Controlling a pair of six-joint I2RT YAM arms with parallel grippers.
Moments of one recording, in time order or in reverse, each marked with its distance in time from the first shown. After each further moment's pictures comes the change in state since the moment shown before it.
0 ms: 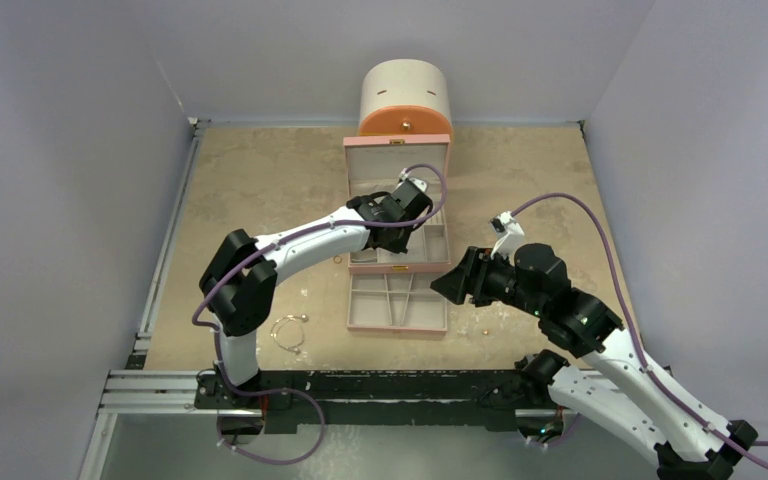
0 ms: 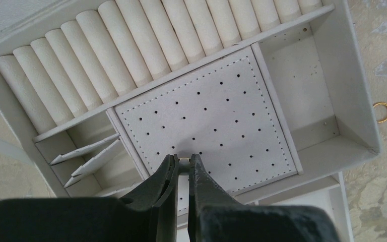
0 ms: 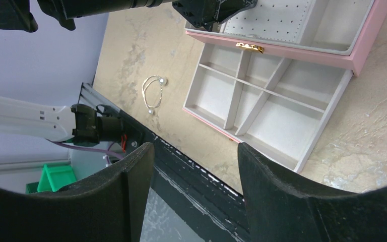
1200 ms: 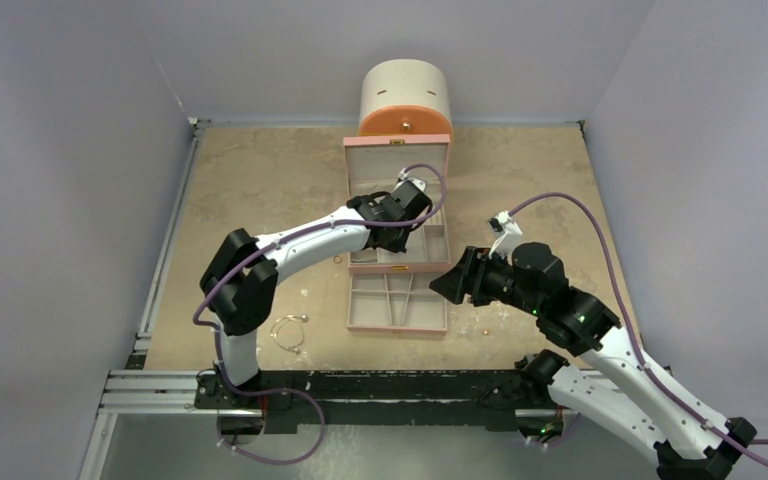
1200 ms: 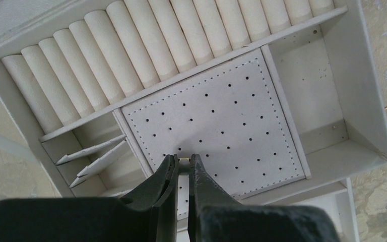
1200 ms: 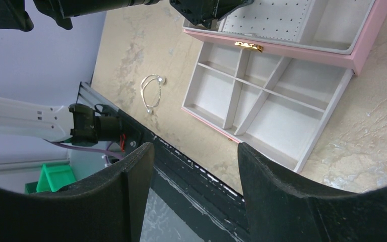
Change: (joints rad) left arm 0.003 0.003 0.000 -0.004 -0.018 0.000; right arm 0.000 0.013 -0.004 0.007 -0.002 0.000
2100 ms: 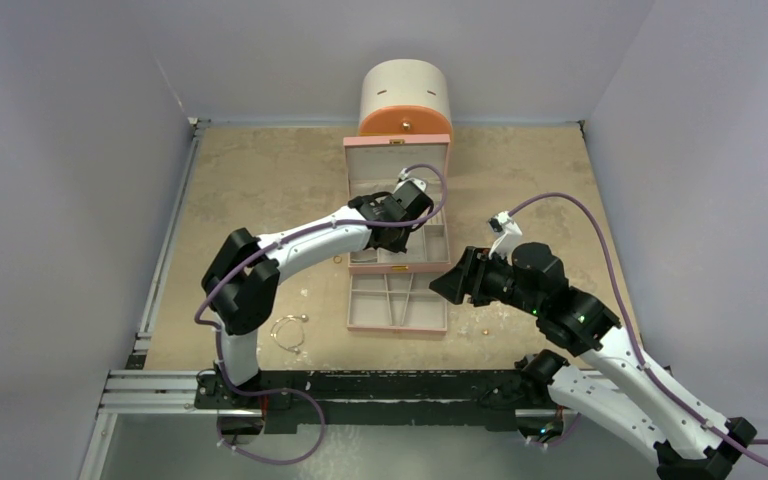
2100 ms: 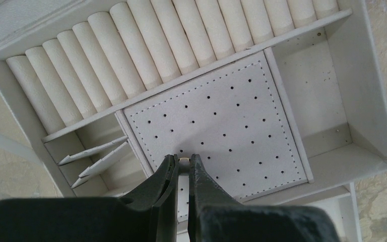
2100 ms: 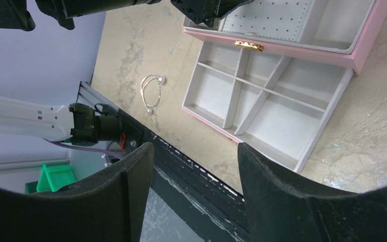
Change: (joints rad) left arm -0.001 0.009 0.005 -0.002 -0.018 0.000; right arm 0.000 0.000 -0.001 0.000 -0.002 0.000
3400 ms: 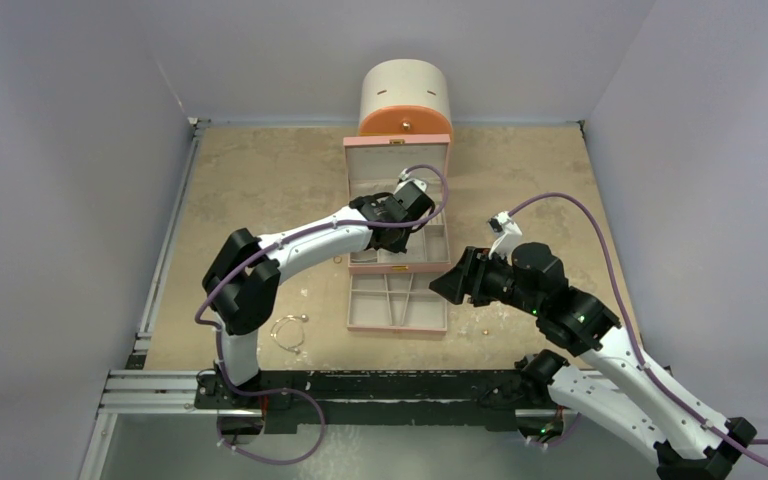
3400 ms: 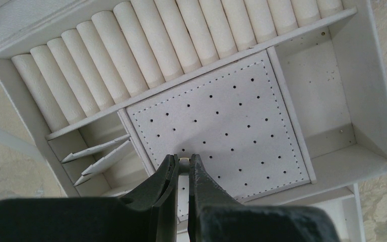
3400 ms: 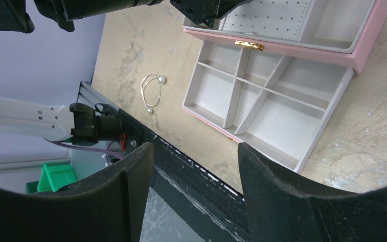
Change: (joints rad) left arm -0.006 0.004 0.008 -0.013 -0.023 0.000; right arm 0.000 0.000 -0.001 0.000 -0.001 0.002
